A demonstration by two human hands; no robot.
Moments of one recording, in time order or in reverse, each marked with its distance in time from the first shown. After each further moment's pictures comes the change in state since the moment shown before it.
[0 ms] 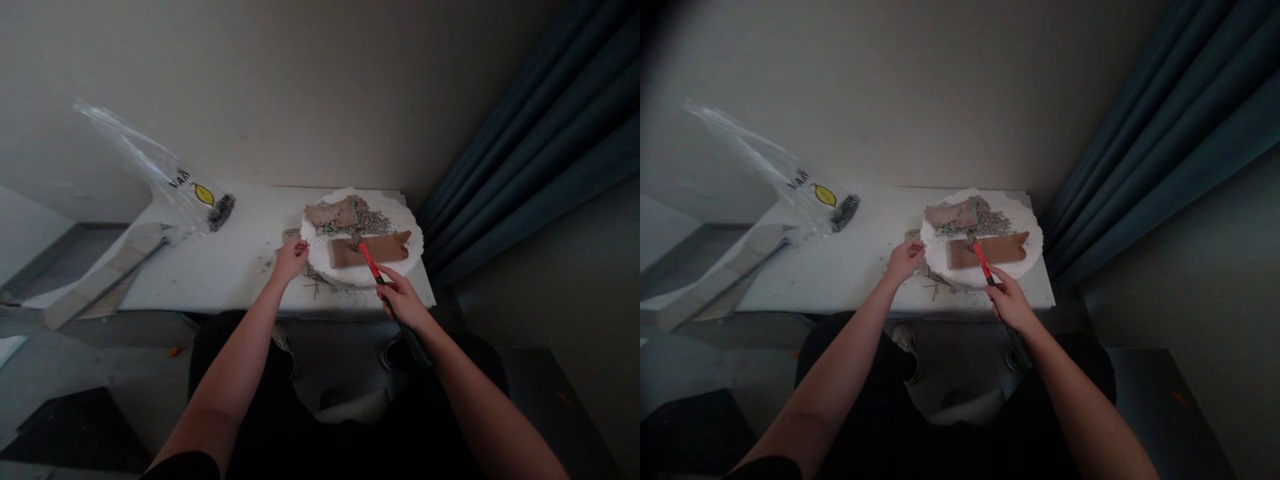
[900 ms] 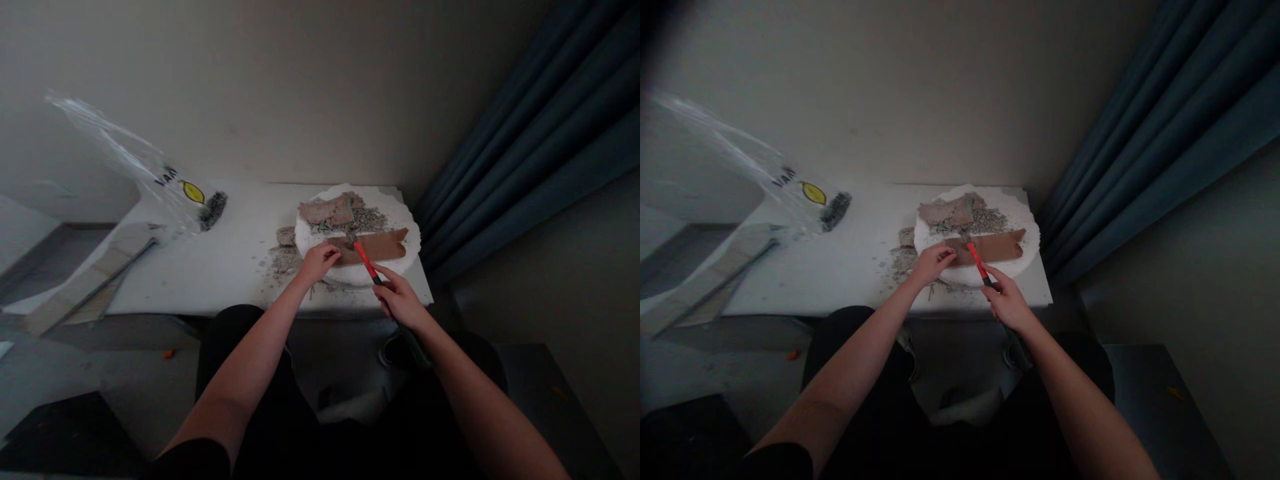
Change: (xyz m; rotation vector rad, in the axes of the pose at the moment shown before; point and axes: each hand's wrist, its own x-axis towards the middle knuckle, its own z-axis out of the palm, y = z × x) left_hand -0.003 0.038 0.058 -0.073 -0.178 0.355; right_hand 0.003 0.008 -0.005 -0.007 -0.036 -0.008
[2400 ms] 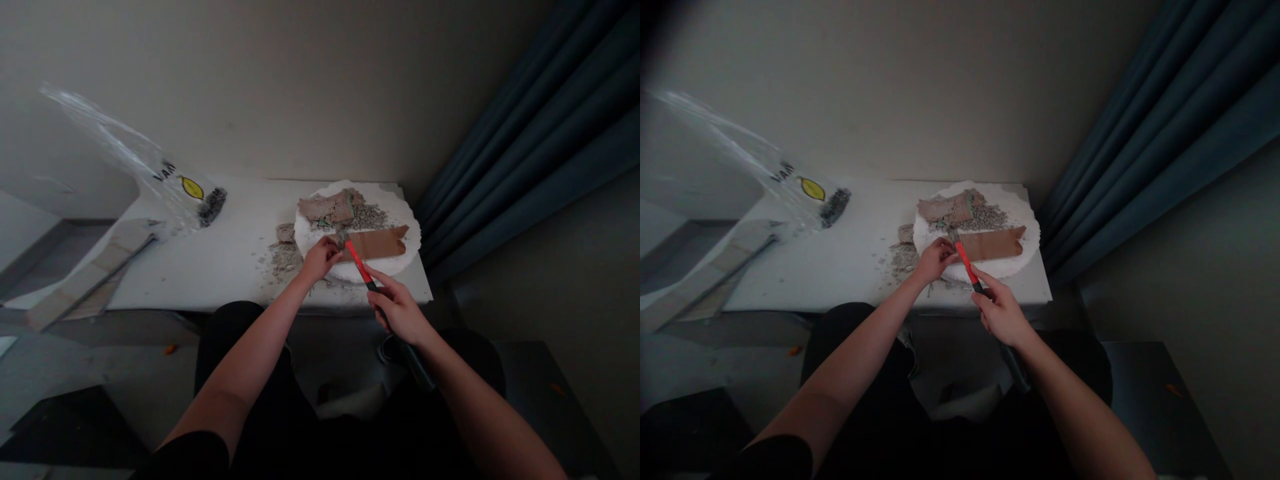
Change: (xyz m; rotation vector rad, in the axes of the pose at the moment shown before) left_hand -0.002 0.002 0.008 0.071 0.023 0.016; right_hand -0.034 -0.029 0.020 0.111 -0.055 0.015
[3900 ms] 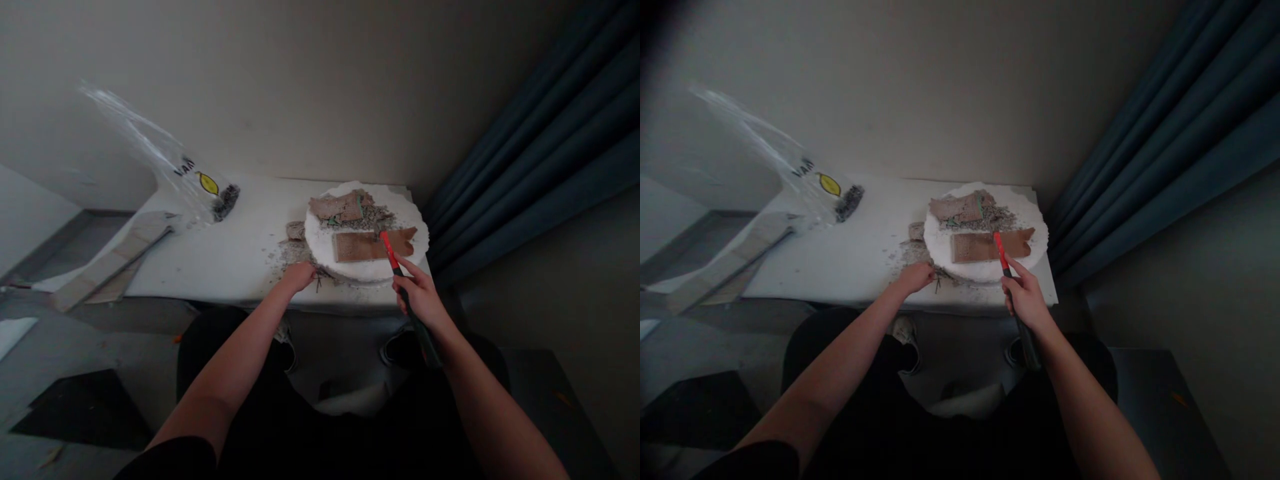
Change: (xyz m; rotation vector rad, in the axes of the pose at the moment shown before) left_hand -0.055 -0.049 -0.033 0.511 -0.403 -0.243; right_hand 0.020 0.010 -0.031 -0.027 0.205 -0.029
